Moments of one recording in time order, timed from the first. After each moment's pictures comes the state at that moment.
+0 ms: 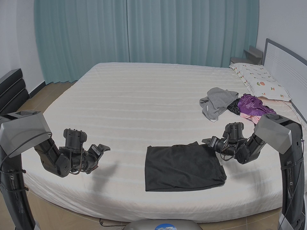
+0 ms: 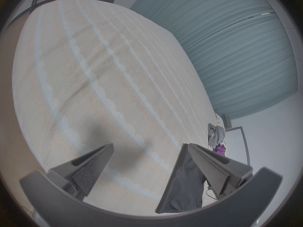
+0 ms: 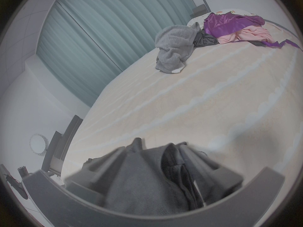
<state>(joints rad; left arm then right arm) -0.16 2.22 -0.73 -0.77 -0.14 -1.02 0.18 2.54 -1.16 -0.81 0.15 0.60</state>
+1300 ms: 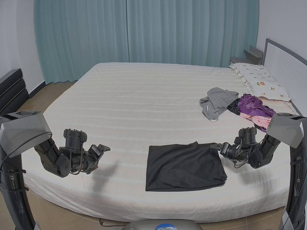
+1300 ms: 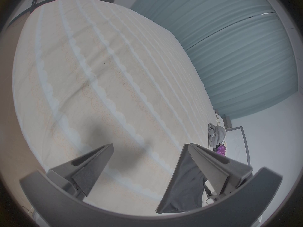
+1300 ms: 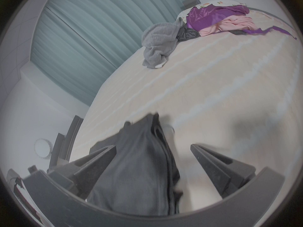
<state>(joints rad) -0.16 2.22 -0.73 -0.77 -0.14 -1.02 0.10 2.43 -0.91 -0.87 0.24 0.61</state>
